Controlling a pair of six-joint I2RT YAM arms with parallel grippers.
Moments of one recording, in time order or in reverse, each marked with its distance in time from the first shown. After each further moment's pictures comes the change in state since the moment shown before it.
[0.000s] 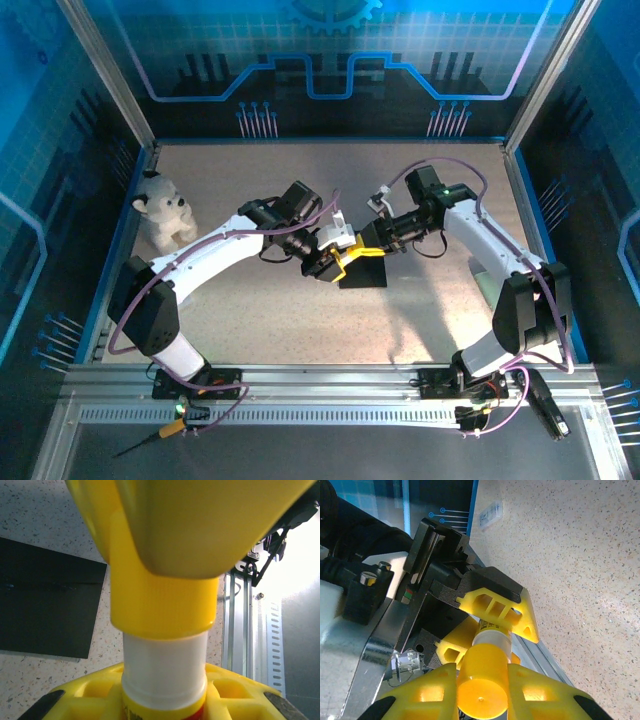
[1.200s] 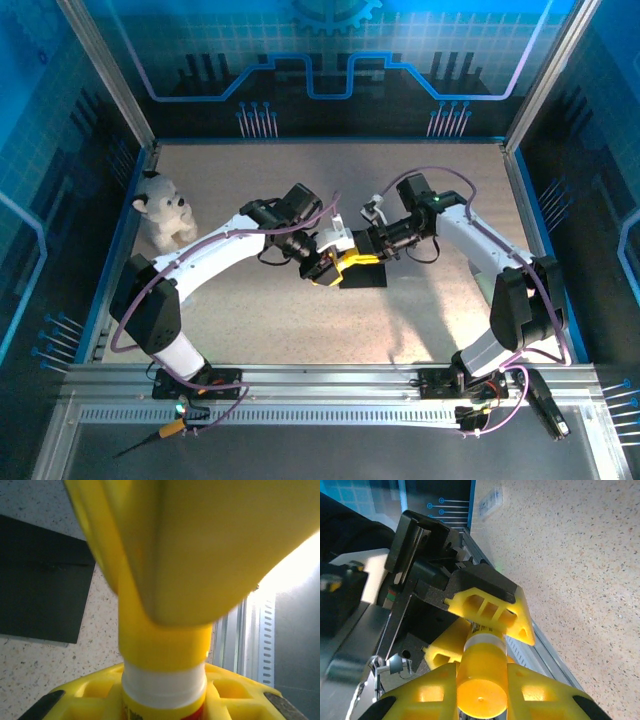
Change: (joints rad) left arm 0.000 0.011 0.000 -0.048 0.005 -0.011; right arm 0.045 0.024 -0.071 0.087 -0.022 0.048
